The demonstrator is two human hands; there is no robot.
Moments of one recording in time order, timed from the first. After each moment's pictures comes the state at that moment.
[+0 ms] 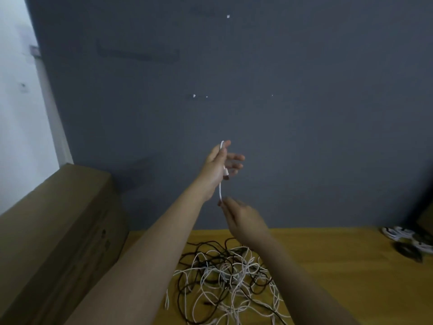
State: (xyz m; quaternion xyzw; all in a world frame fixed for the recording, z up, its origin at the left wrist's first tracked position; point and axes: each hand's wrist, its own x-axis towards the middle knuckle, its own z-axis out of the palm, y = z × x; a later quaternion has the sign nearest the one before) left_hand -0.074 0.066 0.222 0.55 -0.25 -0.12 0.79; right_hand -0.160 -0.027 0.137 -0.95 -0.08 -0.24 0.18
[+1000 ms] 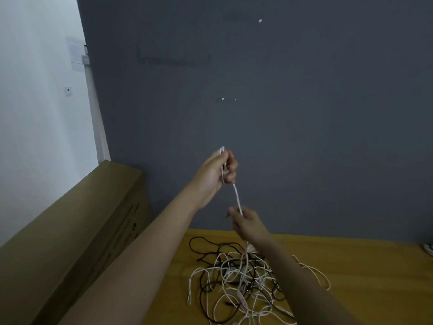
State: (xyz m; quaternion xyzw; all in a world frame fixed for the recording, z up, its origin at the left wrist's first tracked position) left_hand -0.098 0.144 0.236 0.53 -0.28 -0.14 0.79; right_hand -0.126 0.010 0.111 -0.79 0.03 -0.07 0.61
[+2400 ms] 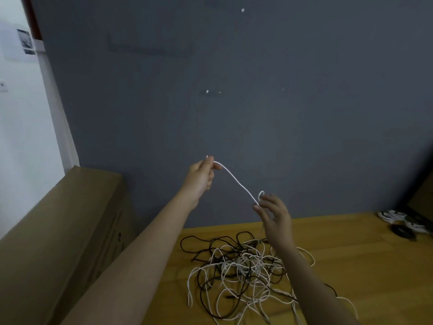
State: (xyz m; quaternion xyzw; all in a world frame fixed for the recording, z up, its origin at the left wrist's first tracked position) left_hand -0.036 0.164 0.184 0.65 -0.23 -0.10 0.72; right_hand -0.154 -0.009 0.089 -0.81 0.13 -0.38 0.42
